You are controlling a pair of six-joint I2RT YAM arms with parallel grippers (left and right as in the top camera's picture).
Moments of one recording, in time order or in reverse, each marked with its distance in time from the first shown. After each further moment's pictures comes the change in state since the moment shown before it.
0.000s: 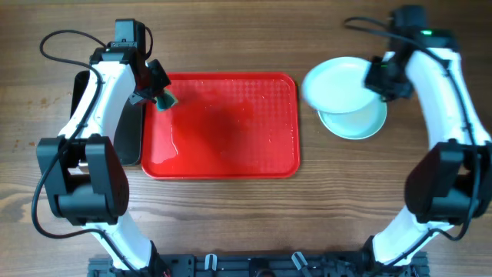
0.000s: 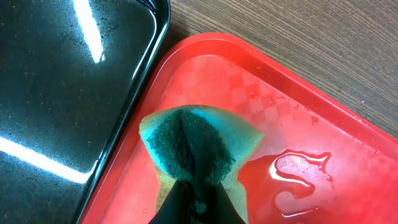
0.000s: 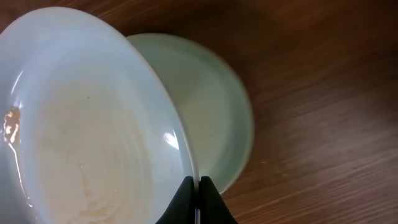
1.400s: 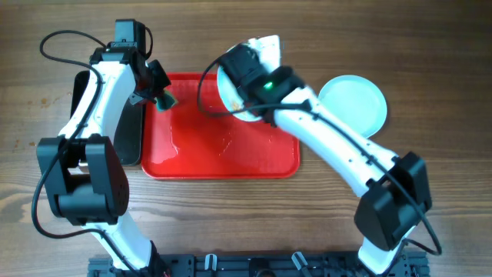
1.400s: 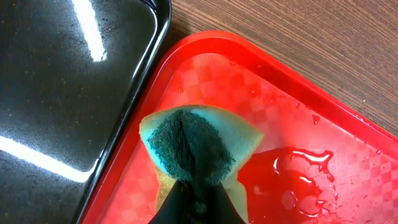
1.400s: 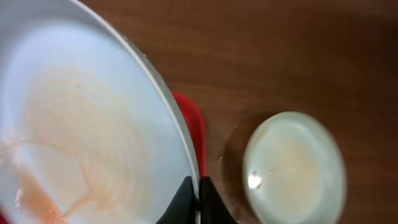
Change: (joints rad) left arm 0.000 0.000 0.000 -0.003 0.000 0.000; right arm 0.831 0.000 0.007 0.231 0.658 0.108
